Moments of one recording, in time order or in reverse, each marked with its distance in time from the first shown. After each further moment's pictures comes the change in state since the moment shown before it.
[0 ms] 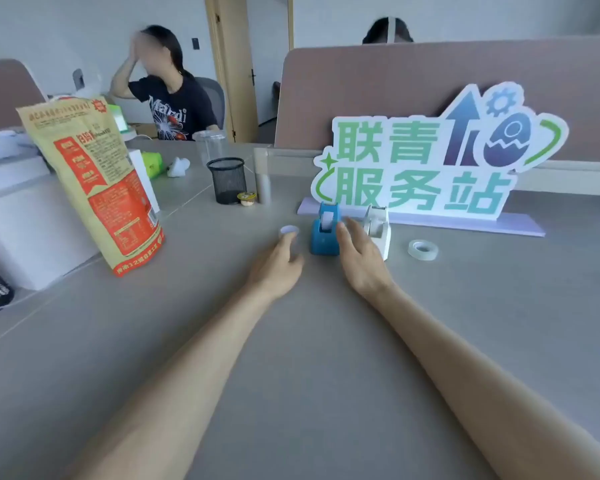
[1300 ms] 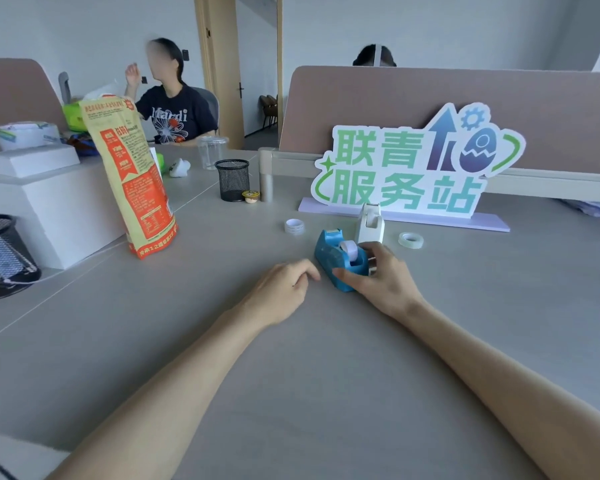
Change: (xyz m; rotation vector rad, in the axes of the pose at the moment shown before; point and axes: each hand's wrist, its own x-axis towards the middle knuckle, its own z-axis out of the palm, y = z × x) left_hand -0.100 0.000 -0.025 0.031 -0.094 0.300; right_hand -0.080 0.001 -0.020 -0.277 0.034 0.025
